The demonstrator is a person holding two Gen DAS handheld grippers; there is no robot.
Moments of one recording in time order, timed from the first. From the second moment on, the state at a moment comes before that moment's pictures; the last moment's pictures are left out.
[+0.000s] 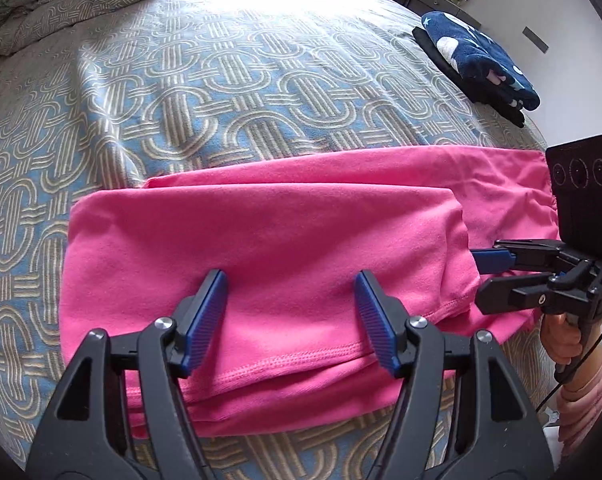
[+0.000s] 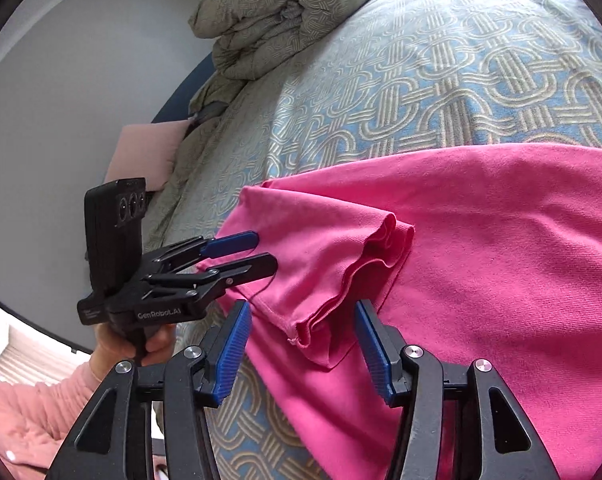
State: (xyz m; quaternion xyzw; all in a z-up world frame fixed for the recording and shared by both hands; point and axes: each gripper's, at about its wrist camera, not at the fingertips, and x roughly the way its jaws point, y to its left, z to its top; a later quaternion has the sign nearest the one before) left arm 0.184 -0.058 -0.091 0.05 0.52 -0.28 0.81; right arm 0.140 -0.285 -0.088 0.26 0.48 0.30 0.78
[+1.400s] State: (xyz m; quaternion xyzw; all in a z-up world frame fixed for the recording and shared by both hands) left arm 0.126 -0.136 -0.085 0.10 0.50 -0.42 0.75; right arm 0.193 -0.308 -0.114 0.48 0.54 0.24 0.65
